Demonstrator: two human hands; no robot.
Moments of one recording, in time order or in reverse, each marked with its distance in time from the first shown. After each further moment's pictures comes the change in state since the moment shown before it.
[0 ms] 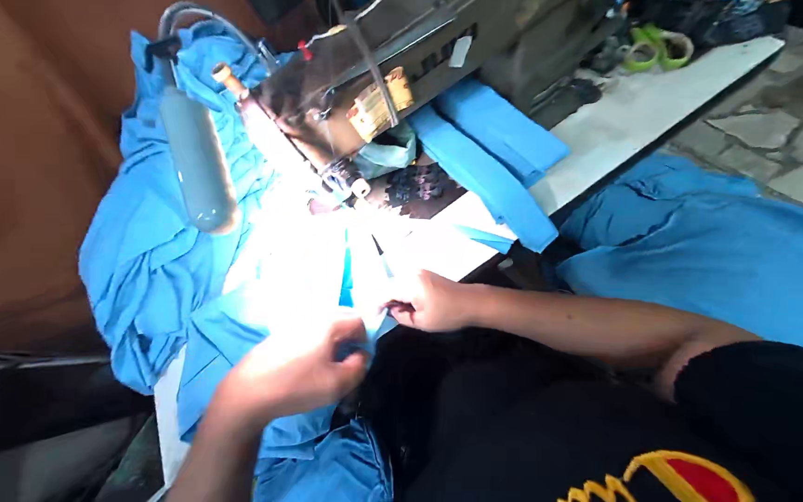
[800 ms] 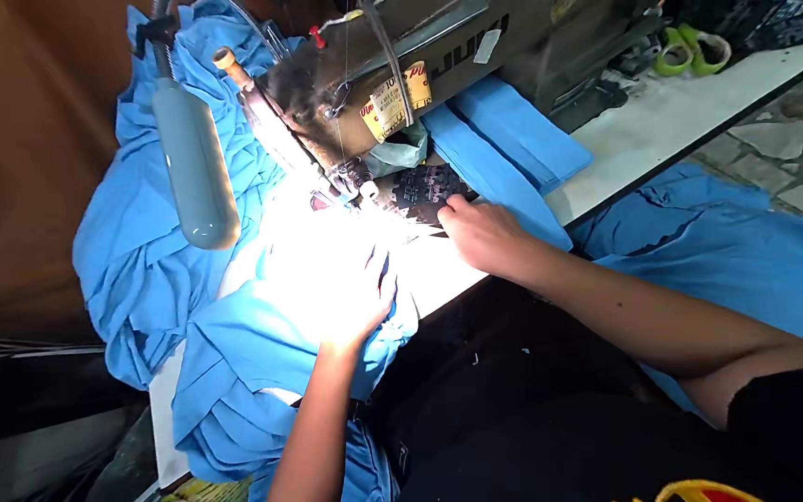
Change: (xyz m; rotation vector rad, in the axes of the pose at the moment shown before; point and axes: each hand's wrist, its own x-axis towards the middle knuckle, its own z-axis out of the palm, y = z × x) left_hand 0.119 -0.075 0.102 0.137 0.704 -0.019; right_hand 0.017 0.010 -0.078 -0.730 -0.150 0.739
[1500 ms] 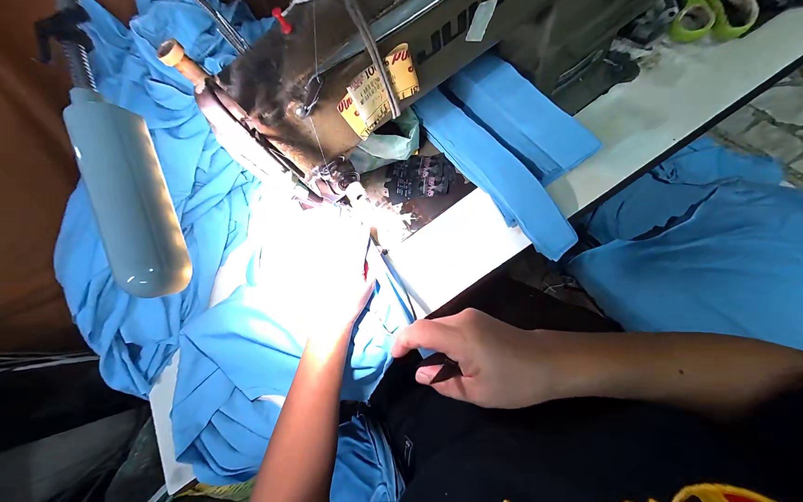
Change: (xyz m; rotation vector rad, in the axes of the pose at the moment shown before) left_hand 0.019 -0.012 -0.003 0.069 0.031 -0.035; right_hand -0.084 -0.037 0.022 0.885 0.047 -0.686
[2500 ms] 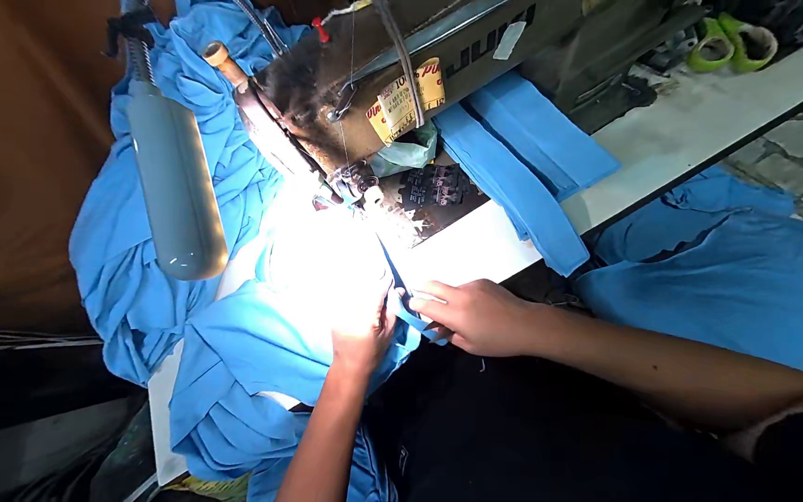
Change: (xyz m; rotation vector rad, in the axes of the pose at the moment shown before) left_hand -0.046 0.034 0.001 -0.093 0.420 0.106; right_hand 0.009 0.059 -0.010 -0.525 -0.157 0.010
